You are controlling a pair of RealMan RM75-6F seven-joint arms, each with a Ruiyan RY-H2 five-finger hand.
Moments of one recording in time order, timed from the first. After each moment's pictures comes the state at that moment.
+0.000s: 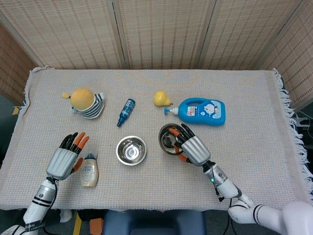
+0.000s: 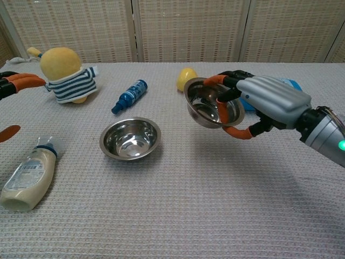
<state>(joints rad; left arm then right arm) -0.39 -1.41 -0.02 -1.41 1.54 1.37 0.30 0.62 -1.72 0.09 -1.13 -1.66 1.21 0.02</state>
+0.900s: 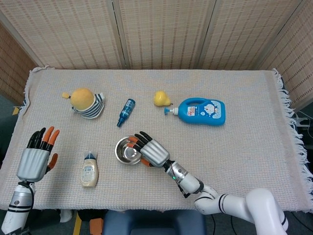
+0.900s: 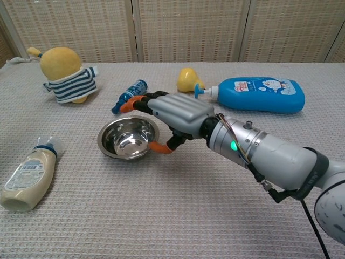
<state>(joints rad) -0.28 -1.28 -0.07 -1.50 1.50 1.50 0.36 0.86 -1.92 0.17 -1.08 -1.56 0.95 -0.04</state>
